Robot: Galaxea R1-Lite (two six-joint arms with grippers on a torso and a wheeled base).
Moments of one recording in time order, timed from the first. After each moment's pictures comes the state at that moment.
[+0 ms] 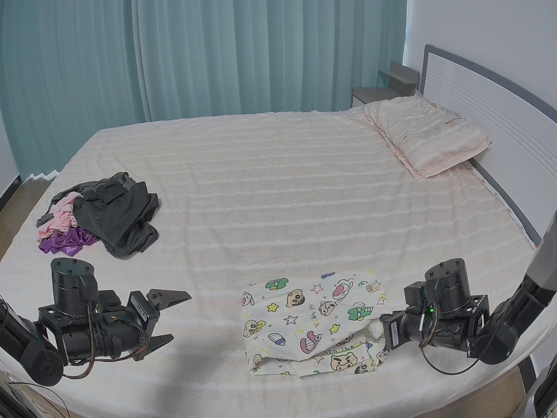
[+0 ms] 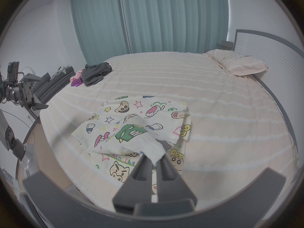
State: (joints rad) left arm -0.30 1.63 -0.20 -0.88 -0.29 -1.18; right arm 0.55 1.93 -0.40 -0.84 -0.12 0.13
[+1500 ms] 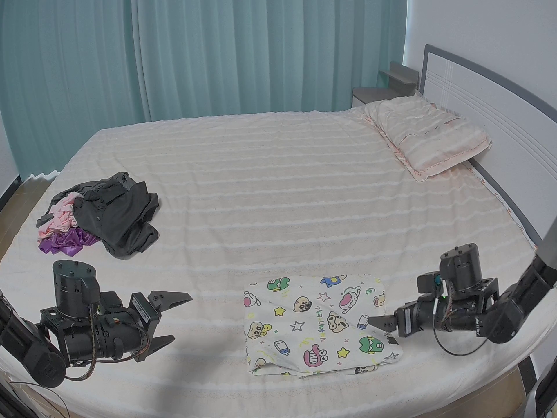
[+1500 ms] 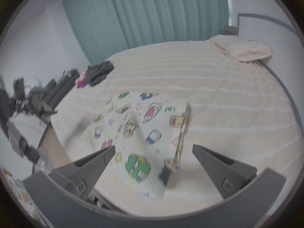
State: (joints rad) left arm -0.30 1.66 -0.18 -0.92 -0.29 -1.18; right arm 0.41 1.93 -0.46 -0.73 0.09 0.17
